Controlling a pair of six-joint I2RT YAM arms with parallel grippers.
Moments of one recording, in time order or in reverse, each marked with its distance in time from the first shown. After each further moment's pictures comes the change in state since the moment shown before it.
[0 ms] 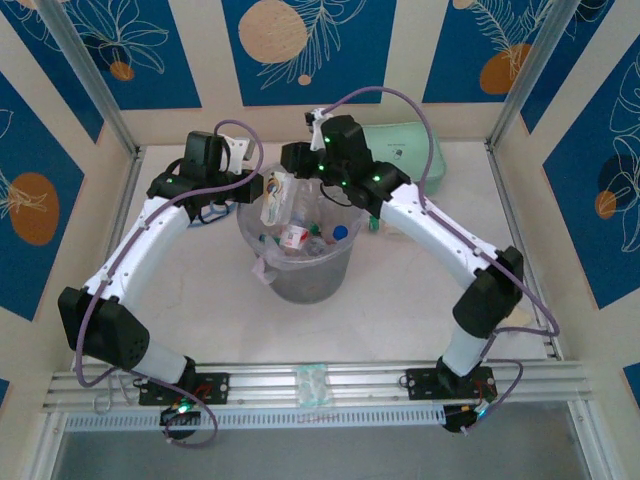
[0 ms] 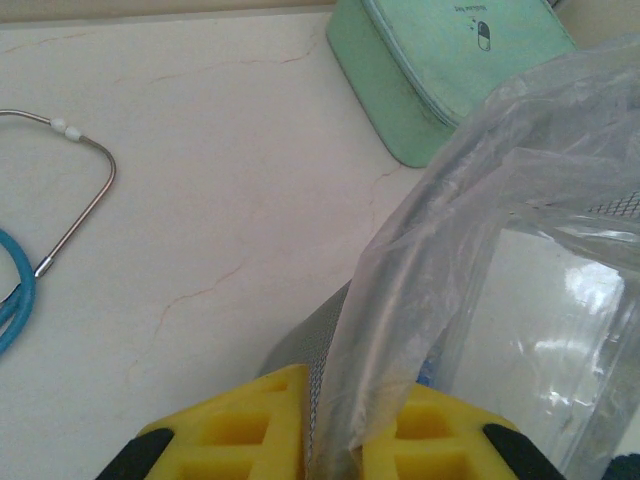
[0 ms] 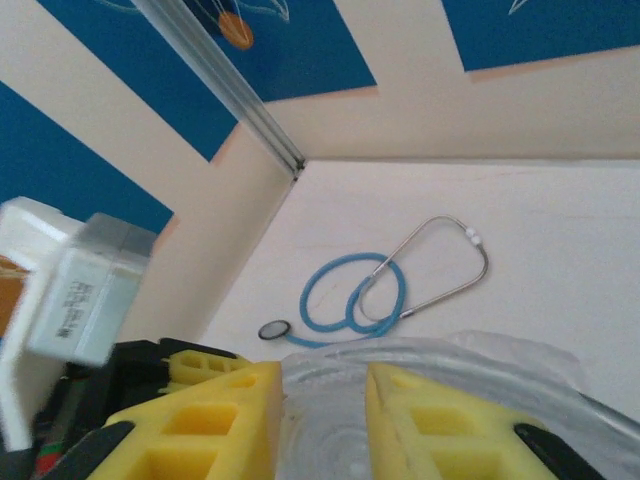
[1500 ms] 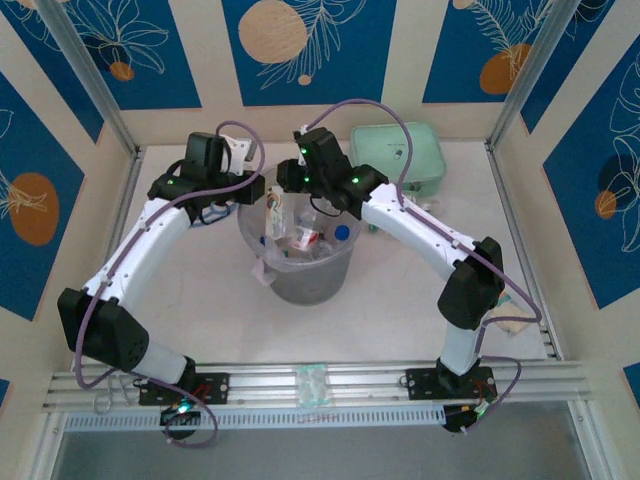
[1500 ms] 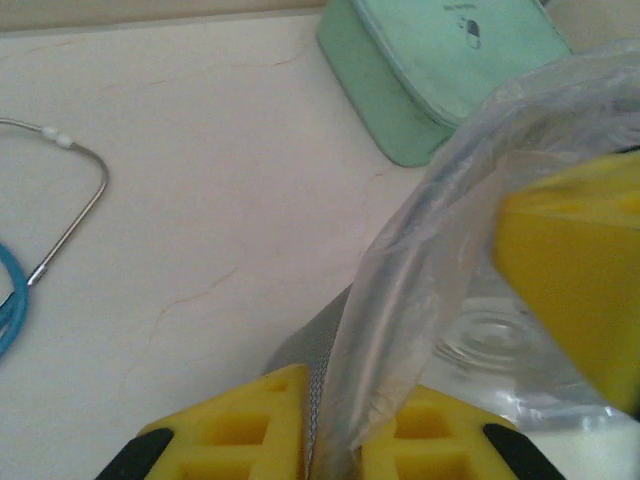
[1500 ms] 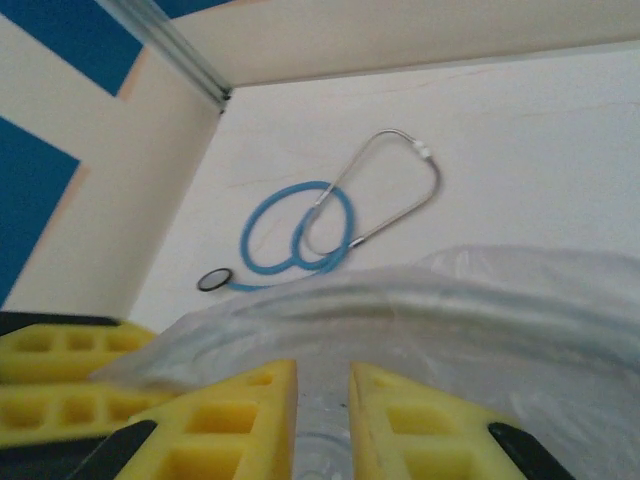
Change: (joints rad) left arm -0.005 -0.008 -0.011 0.016 0.012 0.016; right arm 0.056 0.088 0.026 -0.152 0.129 0.073
